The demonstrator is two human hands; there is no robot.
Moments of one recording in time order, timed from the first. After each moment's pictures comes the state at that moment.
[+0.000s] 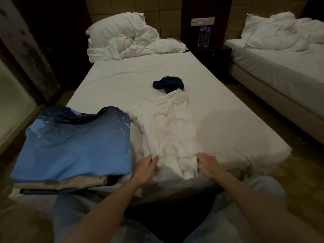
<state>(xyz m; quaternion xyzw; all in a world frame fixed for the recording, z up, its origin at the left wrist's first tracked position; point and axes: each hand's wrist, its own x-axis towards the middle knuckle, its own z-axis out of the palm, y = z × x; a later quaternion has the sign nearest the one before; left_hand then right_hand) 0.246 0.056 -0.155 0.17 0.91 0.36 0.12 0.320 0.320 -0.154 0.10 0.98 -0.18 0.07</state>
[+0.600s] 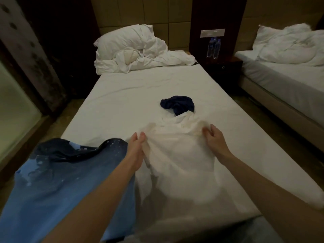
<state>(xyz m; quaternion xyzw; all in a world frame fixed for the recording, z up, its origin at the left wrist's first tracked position) 0.063 0.083 -0.041 -0.07 0.61 0.78 0.10 0.138 0.354 -0.035 0.18 0.79 -0.56 -0.17</state>
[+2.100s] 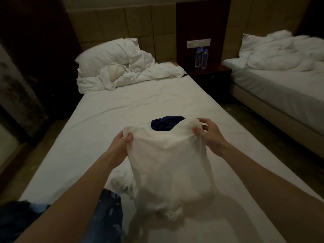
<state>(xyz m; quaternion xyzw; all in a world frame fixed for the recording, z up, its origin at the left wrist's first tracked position) -0.097 0.109 0.017 0.01 0.66 0.73 0.17 0.009 0.412 0.016 0.17 0.72 -0.65 -0.16</state>
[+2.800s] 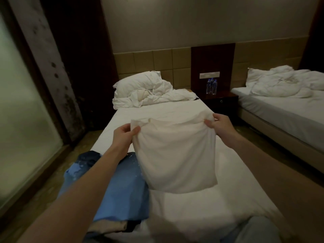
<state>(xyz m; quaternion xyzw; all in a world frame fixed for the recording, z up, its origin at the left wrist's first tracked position) 0.156 0.002 0.123 0.10 0.67 0.74 -0.04 0.231 0.333 0.133 0.07 0.72 -0.65 -0.21</state>
